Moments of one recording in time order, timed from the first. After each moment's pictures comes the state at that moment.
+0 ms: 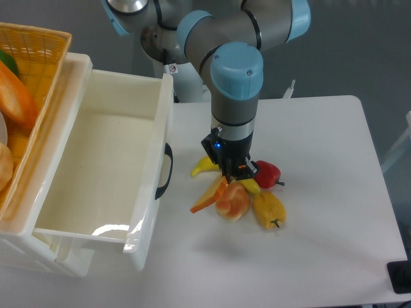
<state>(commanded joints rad) 2.47 -1.84 -1.52 -1.22 1.53 1.16</state>
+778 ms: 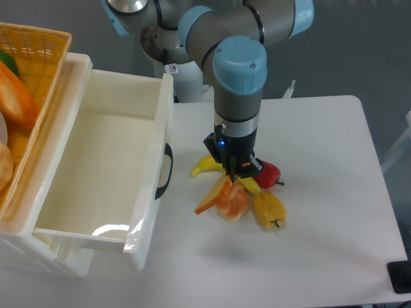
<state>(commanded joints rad) 2.51 -1.81 -1.50 -1.26 1.53 1.13</state>
